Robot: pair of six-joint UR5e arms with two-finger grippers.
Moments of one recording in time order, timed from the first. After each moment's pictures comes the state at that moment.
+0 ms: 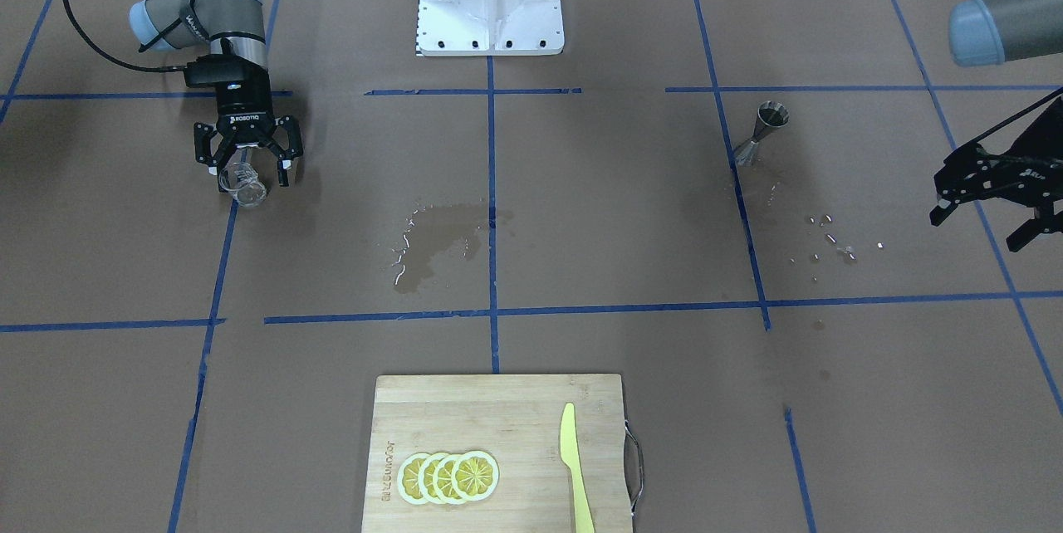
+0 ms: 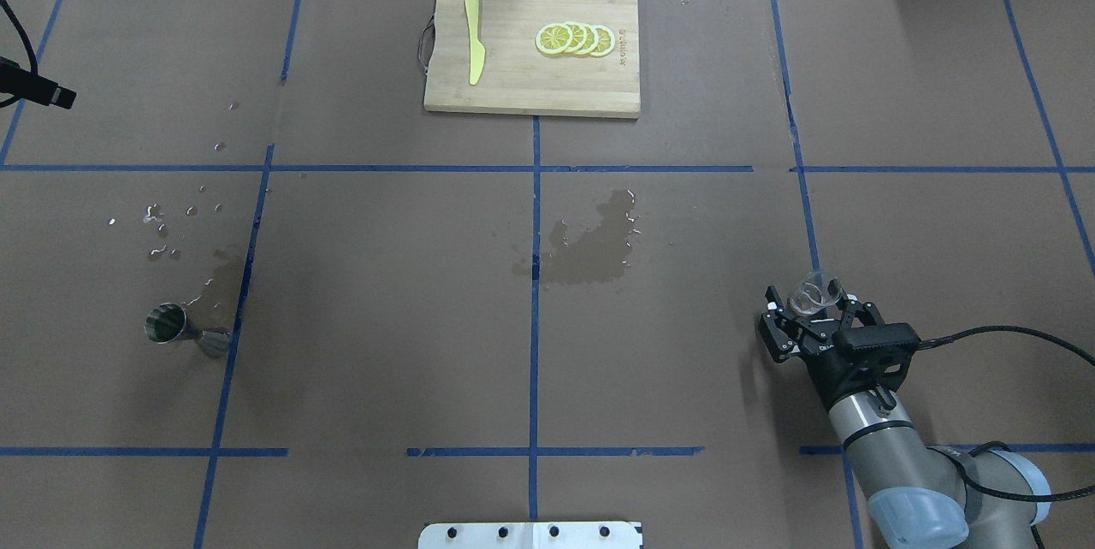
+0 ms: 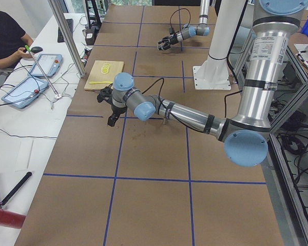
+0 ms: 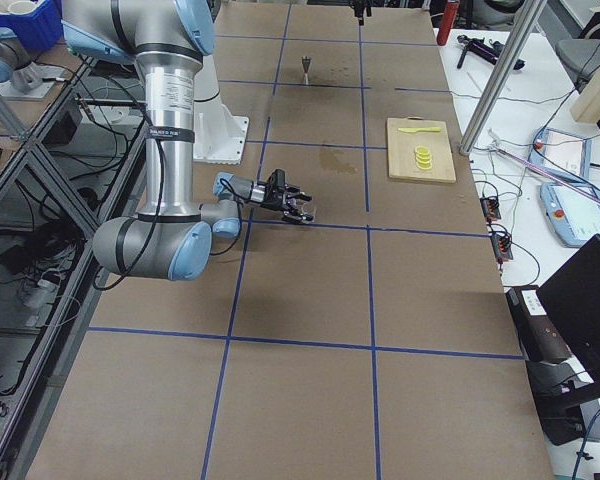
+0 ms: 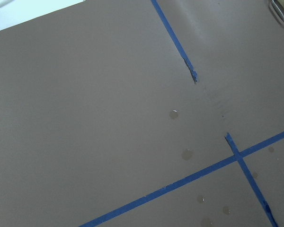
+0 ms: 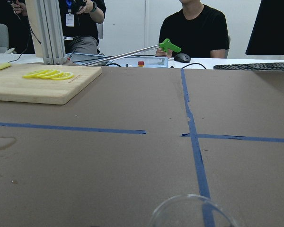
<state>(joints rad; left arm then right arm) -1.24 -1.71 -1.71 -2.01 -2.25 -0.31 0.08 -1.62 1.64 -0.56 0.49 1.28</state>
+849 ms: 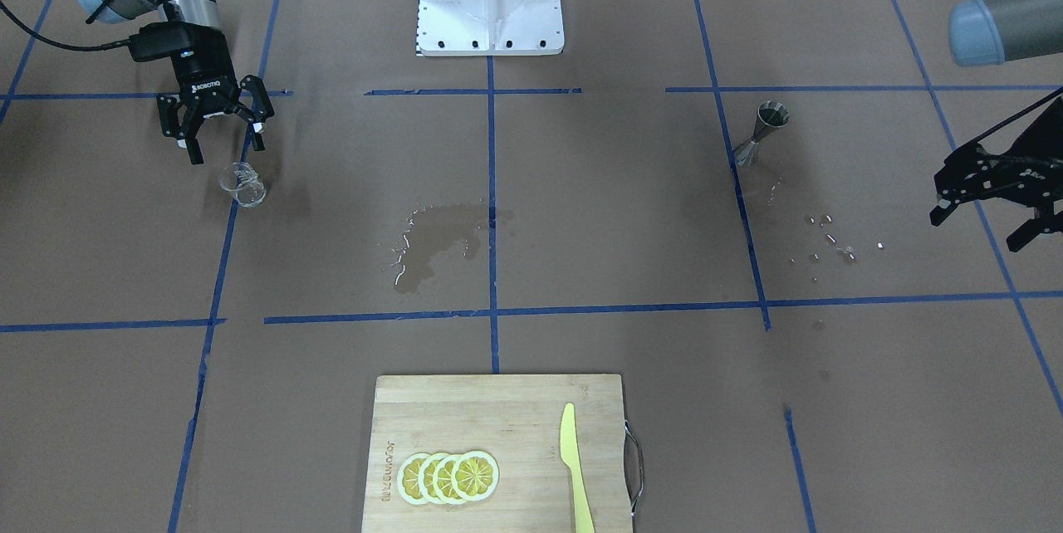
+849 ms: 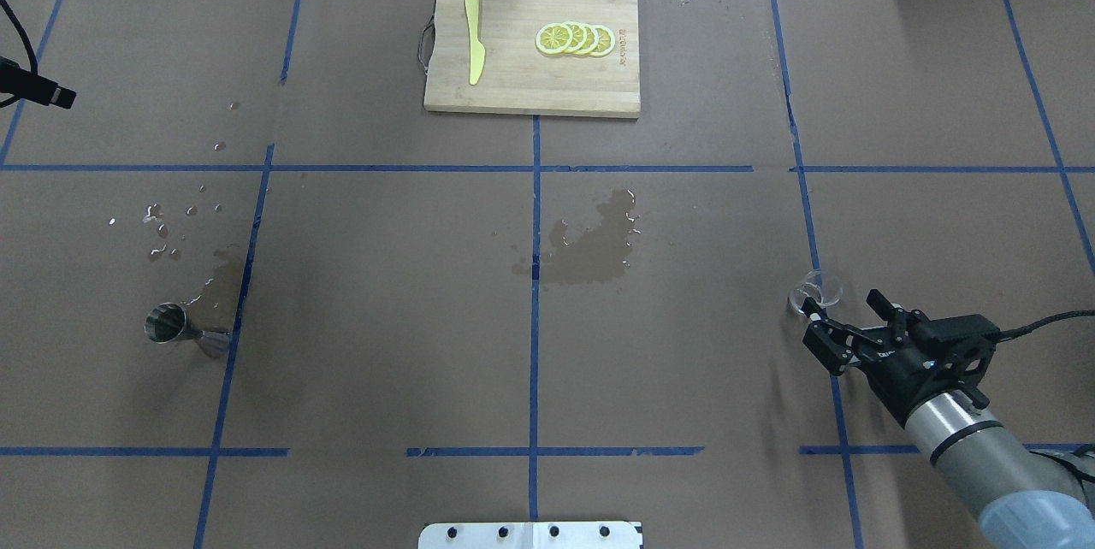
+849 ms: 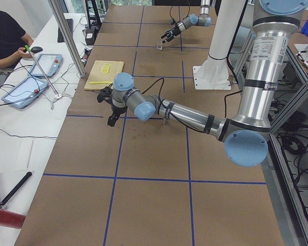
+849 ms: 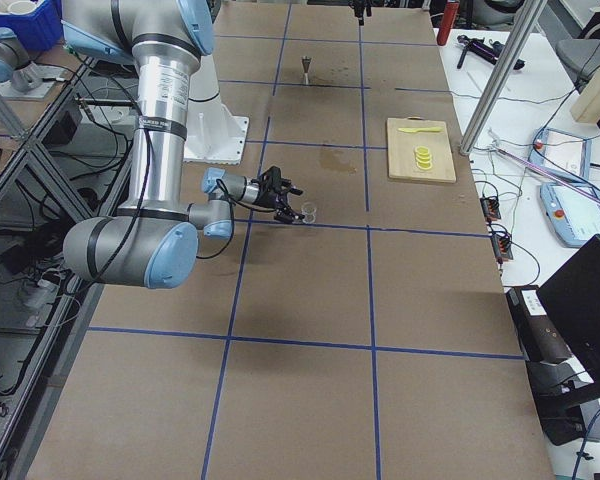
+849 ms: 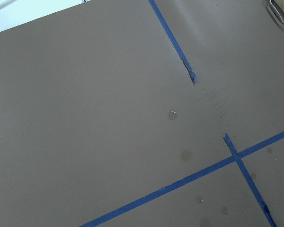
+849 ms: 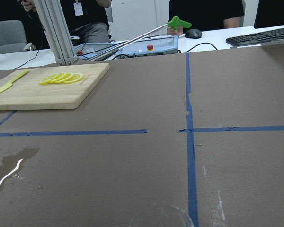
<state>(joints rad) -1.24 -1.71 -1.71 -2.01 -2.25 -0.31 0.08 -1.86 1.88 -0.44 0.70 1.28</state>
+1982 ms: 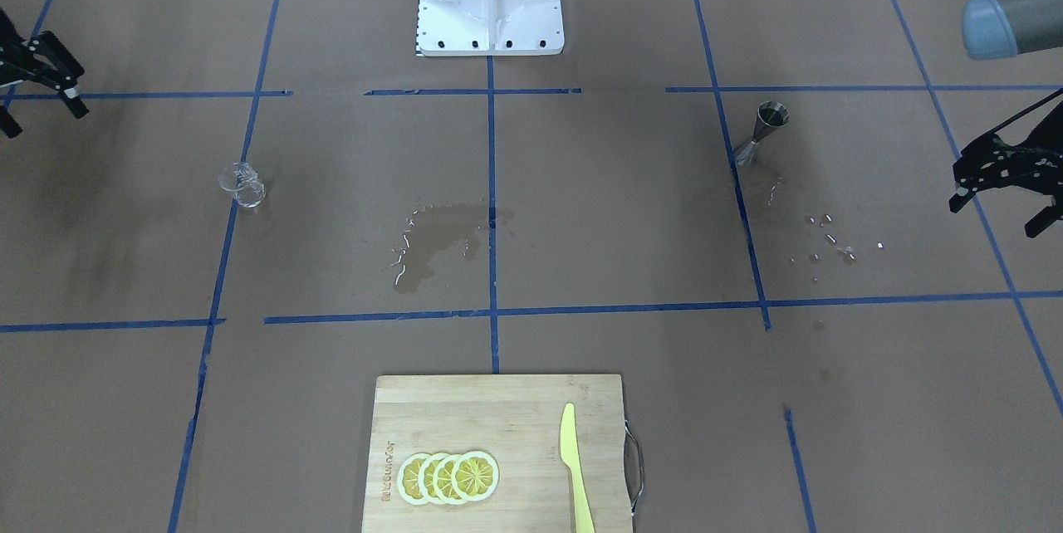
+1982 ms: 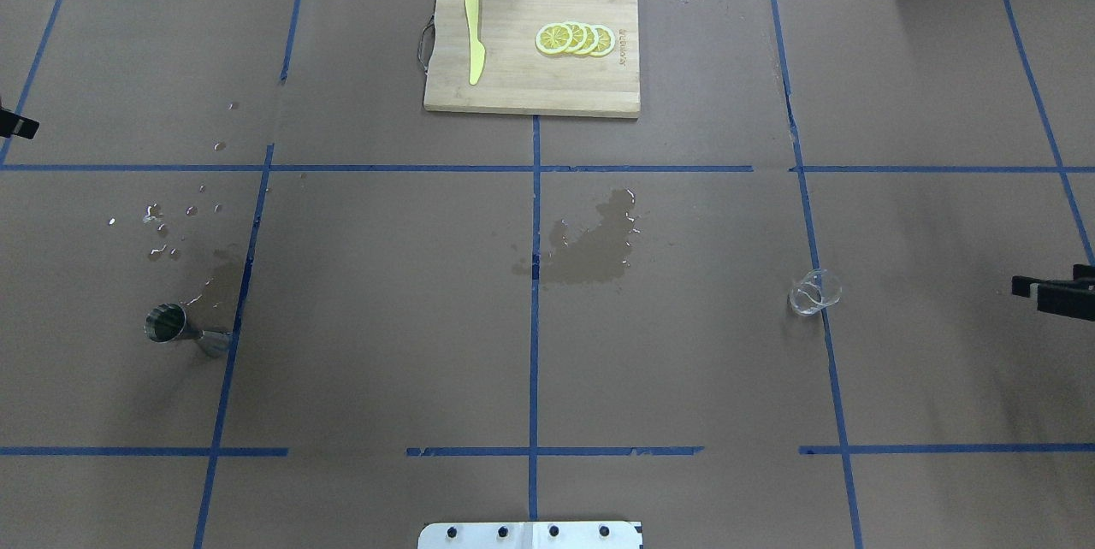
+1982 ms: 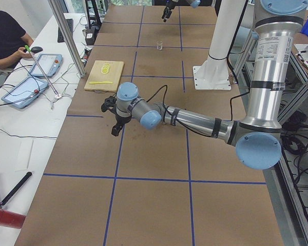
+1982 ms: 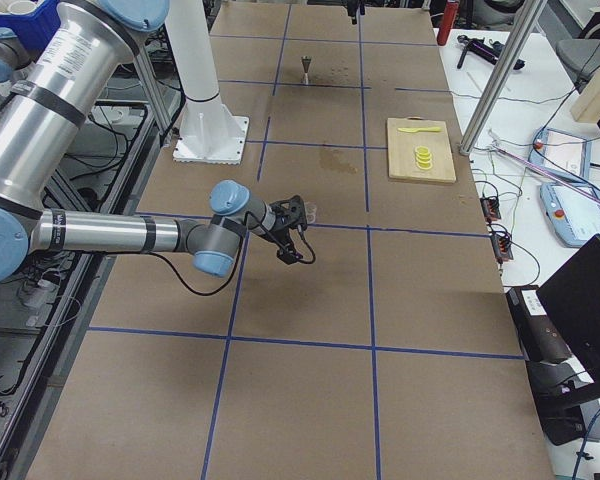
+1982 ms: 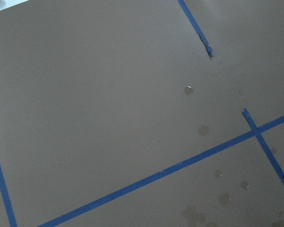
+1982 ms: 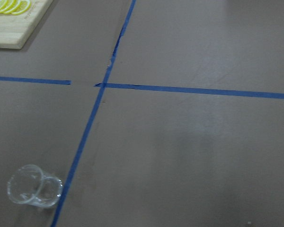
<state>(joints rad) -1.27 -1.62 -1.71 -2.03 -2.25 -0.20 0.93 -2.07 1.90 -0.35 1.91 0.89</state>
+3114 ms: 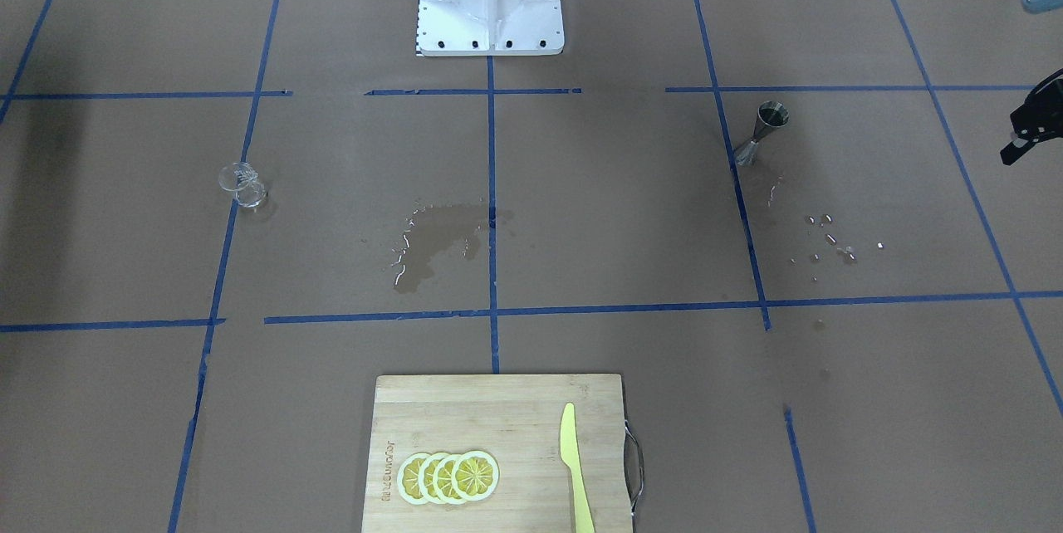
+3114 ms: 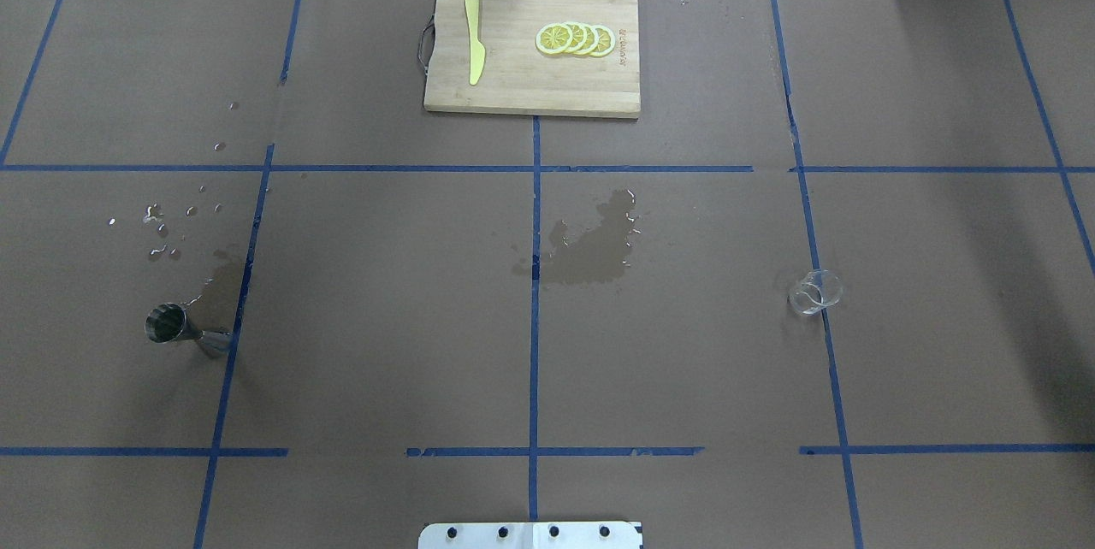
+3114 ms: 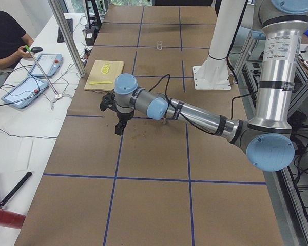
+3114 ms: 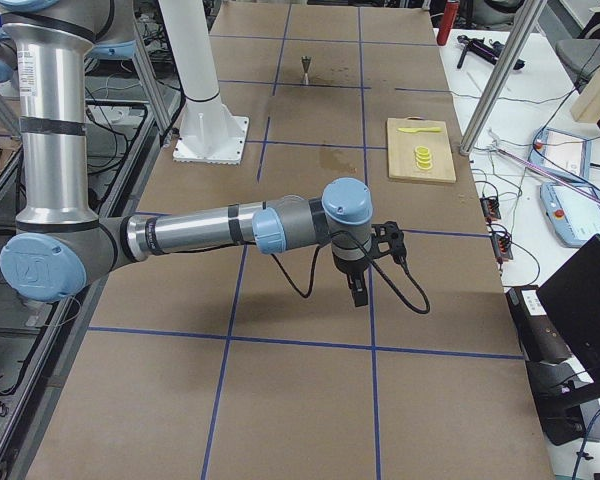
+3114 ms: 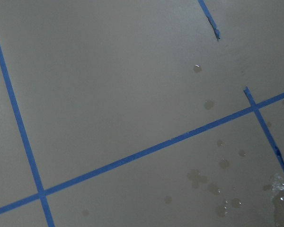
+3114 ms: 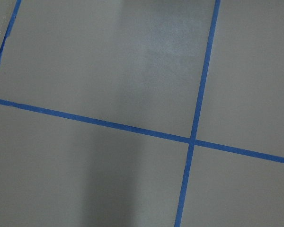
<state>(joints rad) -1.42 -1.62 -1.87 -1.65 -2.37 -0.13 1.55 -1.61 1.80 -1.52 2.36 0.00</state>
